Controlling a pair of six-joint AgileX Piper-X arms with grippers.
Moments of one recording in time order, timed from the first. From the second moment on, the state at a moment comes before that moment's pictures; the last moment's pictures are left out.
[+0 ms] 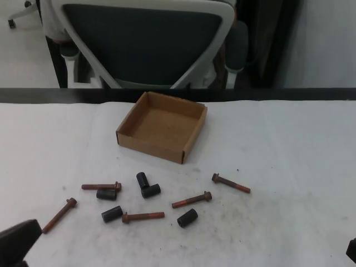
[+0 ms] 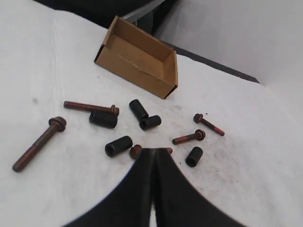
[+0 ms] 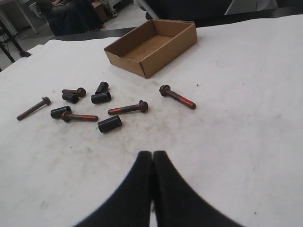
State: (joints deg) left arm -4.0 11.7 0.2 11.2 24.8 -24.0; right arm 13.2 -0.2 0.8 22.7 -18.7 10.4
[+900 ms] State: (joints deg) left arm -21.3 56.5 -23.9 9.1 18.7 -19.1; right arm 13.2 -0.2 0.8 25.0 -18.8 10.5
